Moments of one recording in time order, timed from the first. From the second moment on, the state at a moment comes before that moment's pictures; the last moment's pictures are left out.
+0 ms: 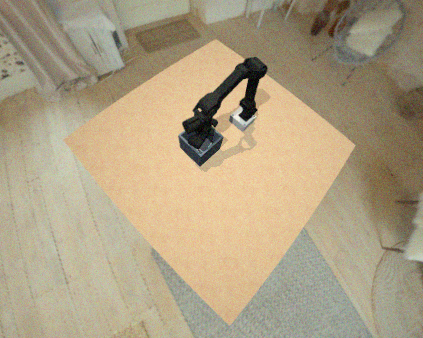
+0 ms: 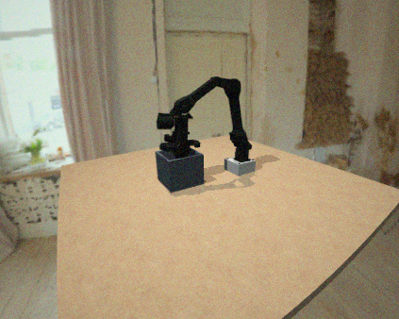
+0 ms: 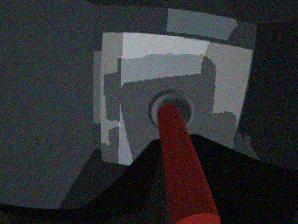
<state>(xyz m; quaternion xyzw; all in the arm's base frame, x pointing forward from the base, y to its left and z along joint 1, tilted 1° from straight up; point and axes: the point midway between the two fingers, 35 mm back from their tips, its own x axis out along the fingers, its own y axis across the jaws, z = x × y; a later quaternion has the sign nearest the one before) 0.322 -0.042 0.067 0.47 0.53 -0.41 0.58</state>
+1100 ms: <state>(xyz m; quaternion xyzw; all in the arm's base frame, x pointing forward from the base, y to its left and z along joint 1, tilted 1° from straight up) 0.337 -0.048 0.109 0.54 0.57 -0.34 0.52</state>
